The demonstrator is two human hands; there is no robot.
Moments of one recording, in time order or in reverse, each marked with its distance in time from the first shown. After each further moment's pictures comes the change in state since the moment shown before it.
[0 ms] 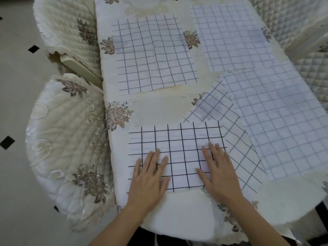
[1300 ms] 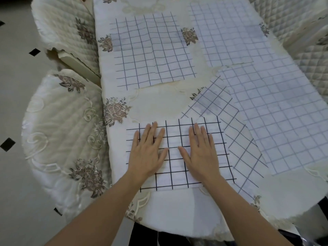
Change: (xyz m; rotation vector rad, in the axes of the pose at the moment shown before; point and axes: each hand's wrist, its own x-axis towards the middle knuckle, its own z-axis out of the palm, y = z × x) left_hand 0.067 -0.020 -0.002 0.058 0.029 -0.041; right_hand 0.049 -0.044 0.019 -0.055 -0.023 0.119
